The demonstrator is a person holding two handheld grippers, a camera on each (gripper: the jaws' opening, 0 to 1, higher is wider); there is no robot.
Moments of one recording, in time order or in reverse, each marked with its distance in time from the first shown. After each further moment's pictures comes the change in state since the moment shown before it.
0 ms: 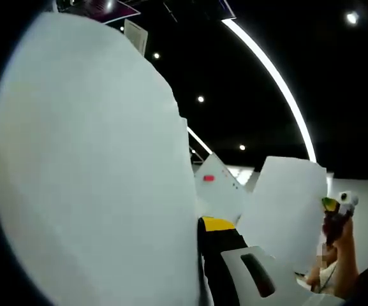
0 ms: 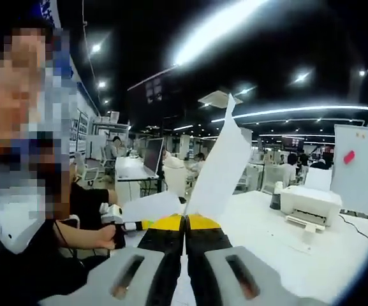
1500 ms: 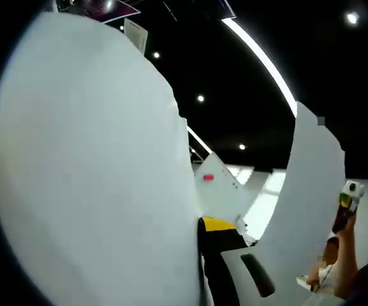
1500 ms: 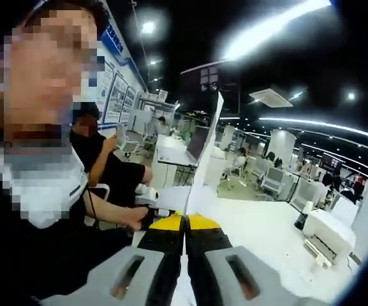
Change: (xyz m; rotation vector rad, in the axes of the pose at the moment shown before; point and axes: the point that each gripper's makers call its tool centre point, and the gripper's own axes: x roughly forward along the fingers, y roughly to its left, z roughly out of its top) left arm 0.001 -0.001 -0.001 -0.001 0.004 -0.002; right arm 0.000 0.061 0.004 -0.218 0.109 0.311
